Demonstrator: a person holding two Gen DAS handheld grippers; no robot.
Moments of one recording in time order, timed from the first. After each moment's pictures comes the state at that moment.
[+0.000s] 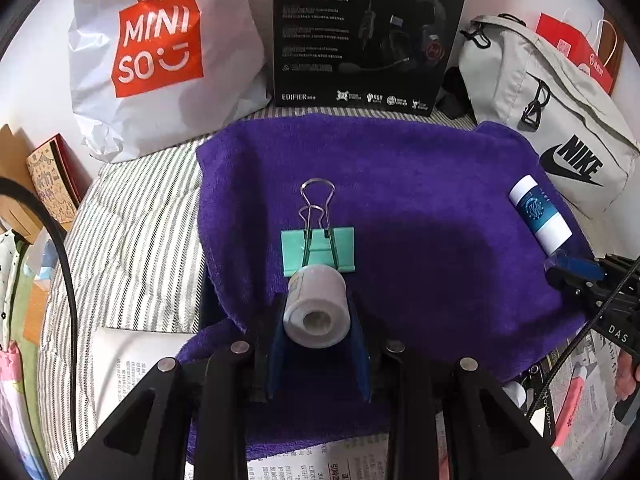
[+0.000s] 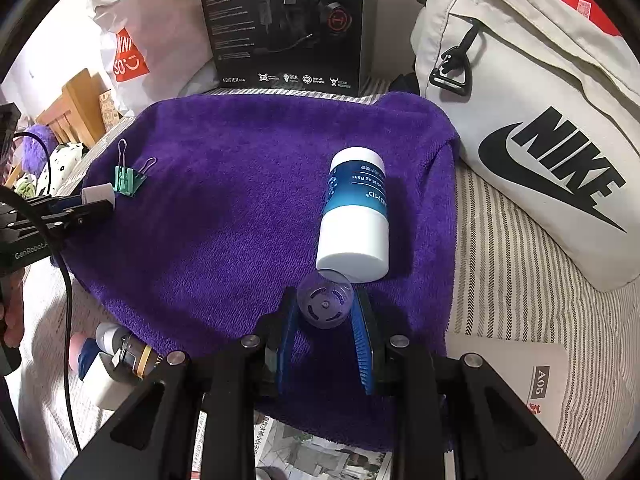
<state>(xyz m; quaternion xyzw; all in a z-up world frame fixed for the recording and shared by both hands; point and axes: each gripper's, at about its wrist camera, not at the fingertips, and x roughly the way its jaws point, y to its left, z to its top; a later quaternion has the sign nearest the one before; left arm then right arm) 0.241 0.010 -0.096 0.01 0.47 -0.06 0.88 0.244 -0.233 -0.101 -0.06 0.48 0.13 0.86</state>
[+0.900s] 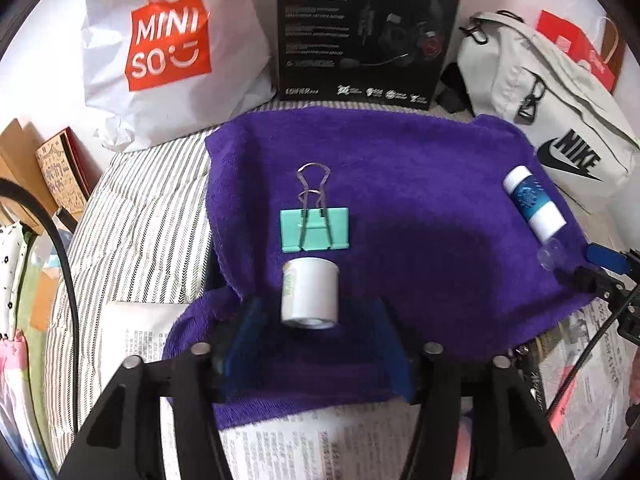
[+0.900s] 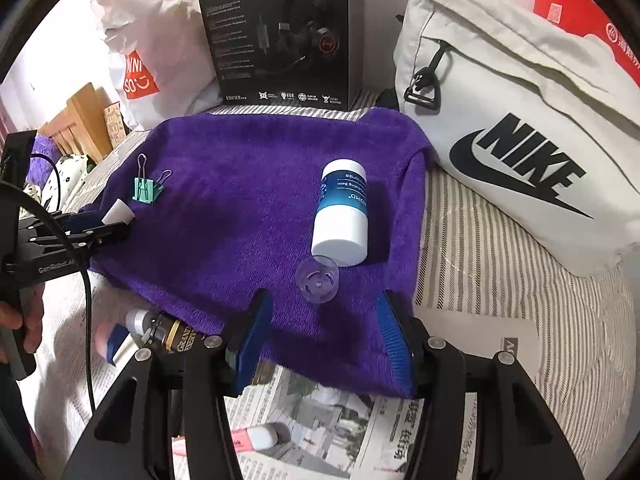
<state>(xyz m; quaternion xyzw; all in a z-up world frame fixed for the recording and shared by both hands) 0.220 0.007 -0.087 0.02 0.48 -0.04 0.88 0.214 -0.250 -0.072 -0.04 0.47 0.12 0.87</state>
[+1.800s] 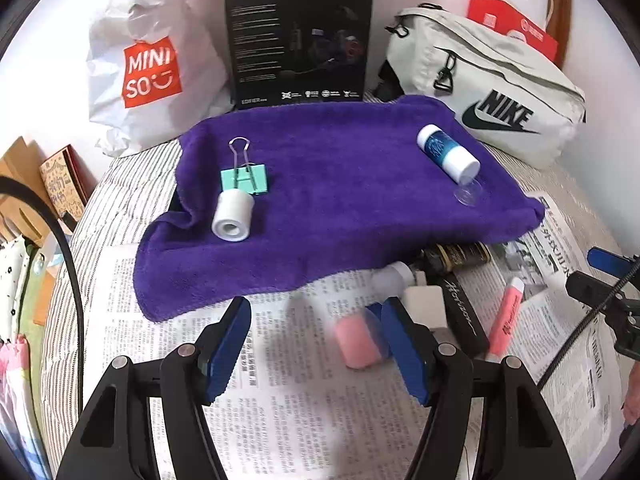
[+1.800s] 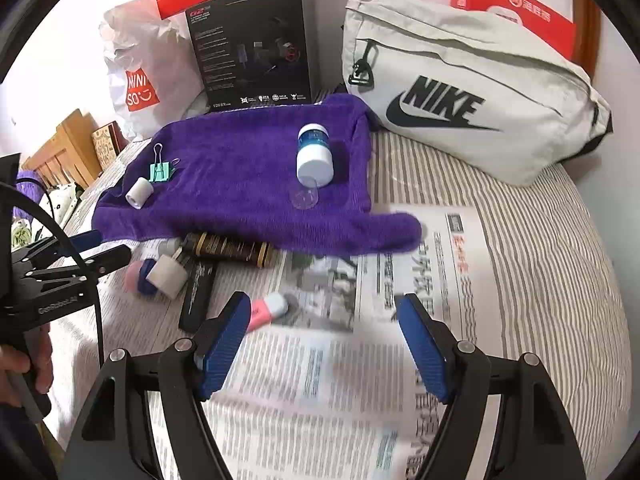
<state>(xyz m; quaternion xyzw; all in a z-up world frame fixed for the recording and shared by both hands) 0.127 -0.040 -0.073 0.04 0.45 -0.07 0.89 0.102 -0.276 -0.060 0.01 0.46 0.06 0.89</state>
